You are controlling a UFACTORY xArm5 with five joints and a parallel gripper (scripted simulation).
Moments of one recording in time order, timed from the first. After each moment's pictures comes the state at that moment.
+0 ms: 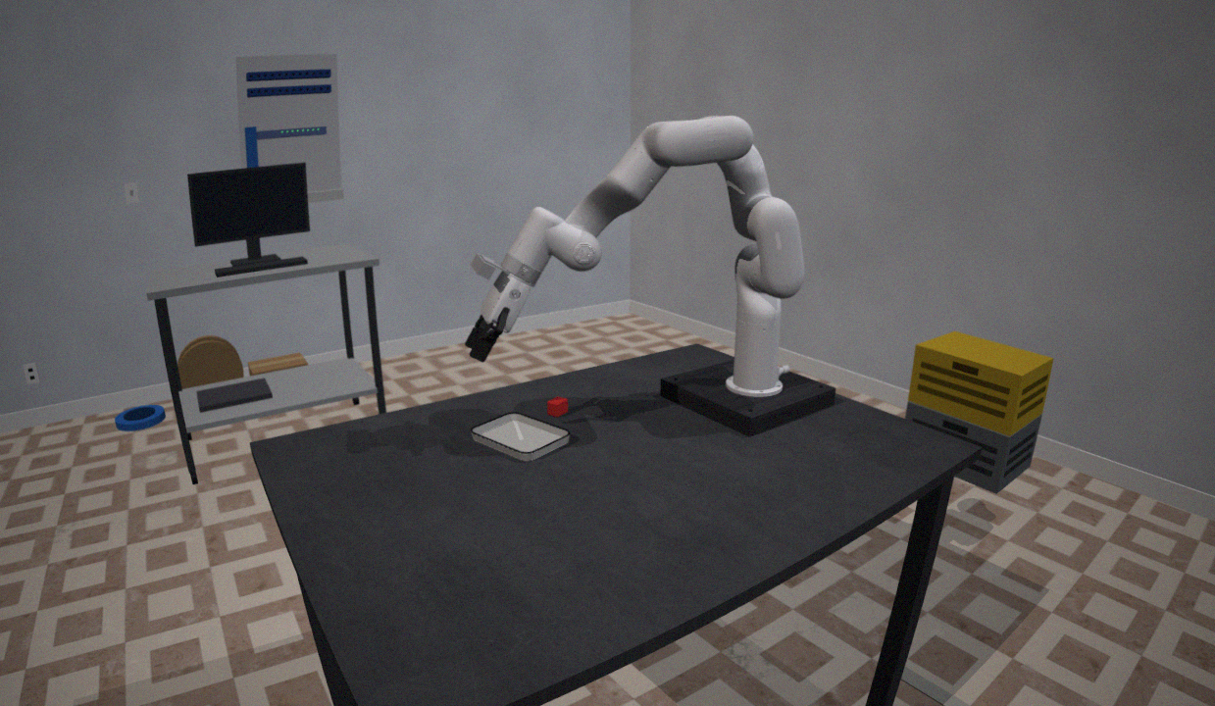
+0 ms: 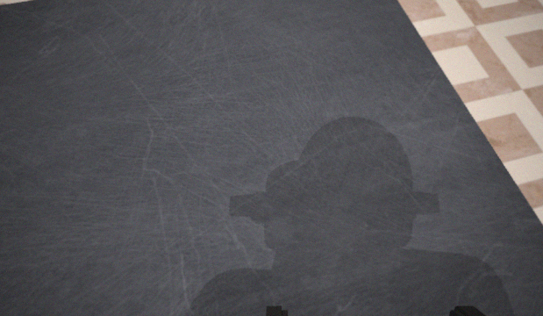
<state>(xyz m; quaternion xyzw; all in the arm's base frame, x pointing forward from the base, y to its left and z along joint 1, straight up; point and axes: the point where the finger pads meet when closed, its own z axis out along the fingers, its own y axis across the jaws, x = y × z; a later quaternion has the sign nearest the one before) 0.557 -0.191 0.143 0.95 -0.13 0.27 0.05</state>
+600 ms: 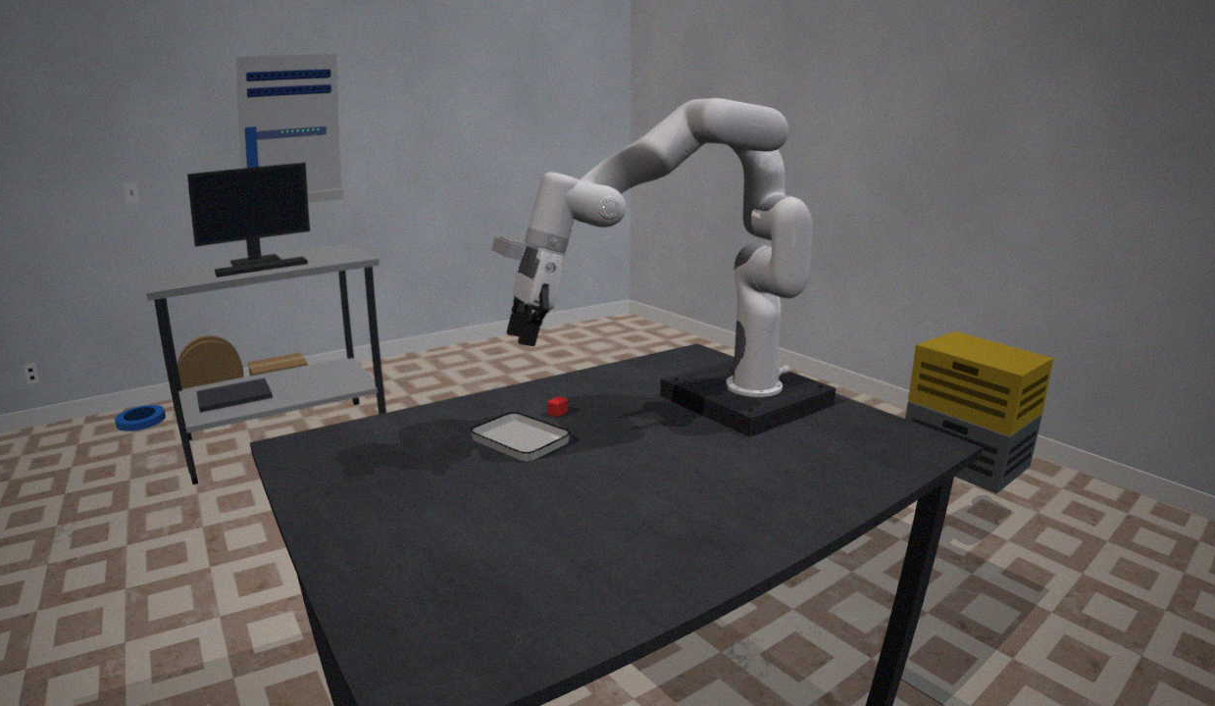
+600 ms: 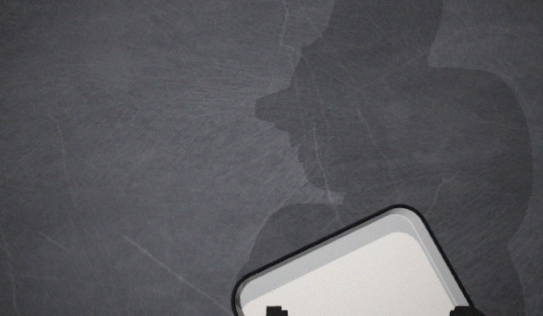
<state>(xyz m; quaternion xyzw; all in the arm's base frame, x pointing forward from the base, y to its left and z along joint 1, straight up) 0.511 -0.093 0.187 0.99 -0.07 0.15 0.02</state>
